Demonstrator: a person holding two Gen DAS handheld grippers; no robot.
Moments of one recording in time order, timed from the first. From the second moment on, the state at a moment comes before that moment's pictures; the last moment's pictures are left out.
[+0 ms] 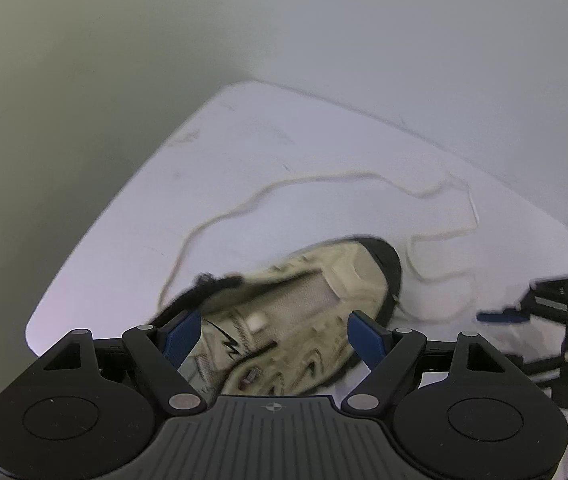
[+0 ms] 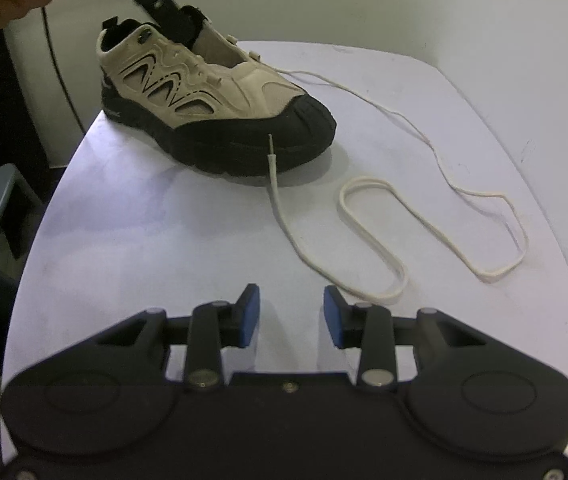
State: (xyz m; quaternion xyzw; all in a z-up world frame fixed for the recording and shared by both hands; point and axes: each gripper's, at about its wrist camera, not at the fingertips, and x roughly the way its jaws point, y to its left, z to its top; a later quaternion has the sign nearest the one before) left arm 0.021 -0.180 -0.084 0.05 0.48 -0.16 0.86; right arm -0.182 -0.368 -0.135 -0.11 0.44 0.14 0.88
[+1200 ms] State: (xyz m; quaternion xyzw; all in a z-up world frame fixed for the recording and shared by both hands) left arm 0.059 -0.205 -0.127 0.05 0.50 -0.23 0.83; right arm -0.113 -0.289 -0.110 -0.39 0.34 0.25 0.82
